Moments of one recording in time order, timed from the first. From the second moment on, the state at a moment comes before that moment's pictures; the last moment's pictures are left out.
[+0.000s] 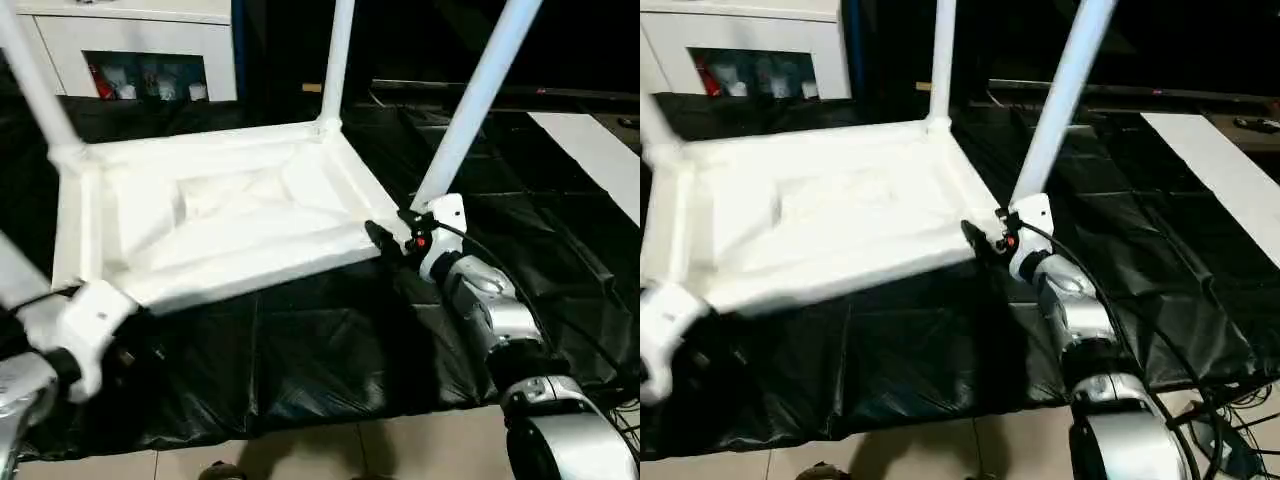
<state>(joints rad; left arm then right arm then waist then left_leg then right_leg) 0.19 0.55 0.32 -0.38 -0.05 0.56 -0.74 -0.62 -0.17 -0.04 0.83 0.18 -0.08 0.53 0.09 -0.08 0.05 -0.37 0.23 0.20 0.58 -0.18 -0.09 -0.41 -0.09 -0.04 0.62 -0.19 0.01</state>
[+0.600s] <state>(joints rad) 0.38 0.12 0.58 -0.34 -0.21 0.07 -0.47 -0.20 -0.23 0.02 0.31 0.24 0.07 0.68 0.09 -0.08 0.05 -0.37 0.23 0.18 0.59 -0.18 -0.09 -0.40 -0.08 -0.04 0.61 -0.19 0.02</state>
